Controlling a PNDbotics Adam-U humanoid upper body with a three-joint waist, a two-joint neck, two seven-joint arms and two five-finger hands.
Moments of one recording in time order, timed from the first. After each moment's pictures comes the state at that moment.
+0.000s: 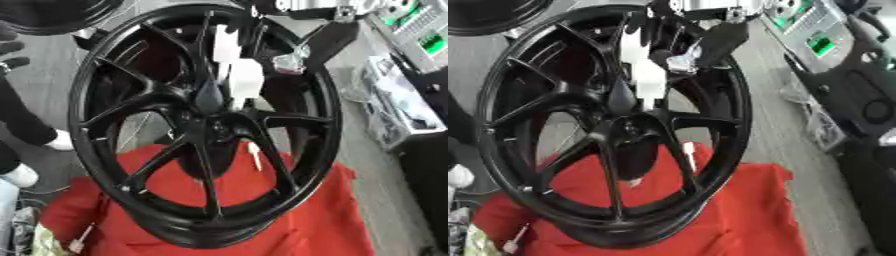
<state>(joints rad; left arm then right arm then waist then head) -0.50 0.32 0.05 -1.57 0.25 0.08 0.09 -0.92 -0.64 0.39 -1.56 0.16 -0.25 0.80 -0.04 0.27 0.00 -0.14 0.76</state>
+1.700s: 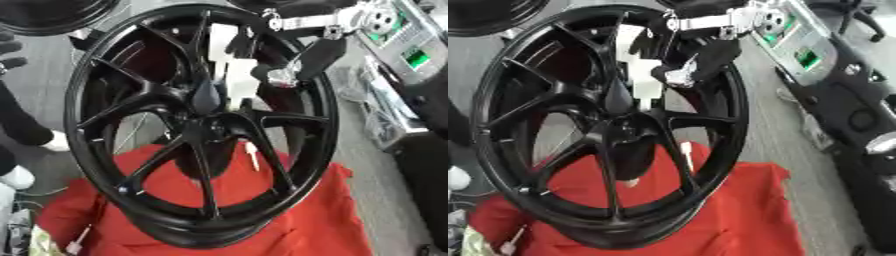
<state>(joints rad) -0.50 0.32 0.05 -1.57 0.25 0.09 0.08 -0.89 -0.63 0.40 -1.54 0.20 -0.28 0.81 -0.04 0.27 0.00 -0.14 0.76</state>
